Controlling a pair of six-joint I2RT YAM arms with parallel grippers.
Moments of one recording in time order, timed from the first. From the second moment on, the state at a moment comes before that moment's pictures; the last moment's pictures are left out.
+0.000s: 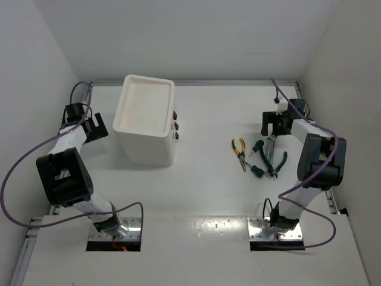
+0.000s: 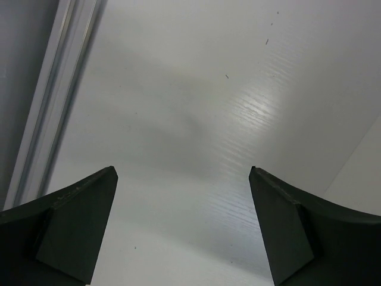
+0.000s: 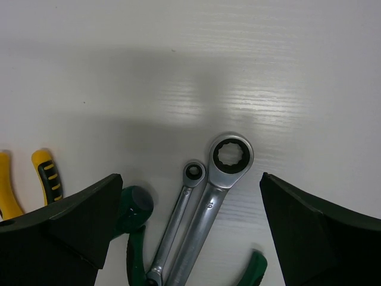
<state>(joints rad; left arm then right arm) 0.36 1.57 1.05 -0.37 -0.07 -0.08 -0.21 1.76 1.05 -0.22 -0.21 -0.20</state>
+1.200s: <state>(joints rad) 0.11 1.27 1.46 -0.61 0.38 -0.11 -0.16 1.69 1.09 -0.34 -0.66 -0.29</state>
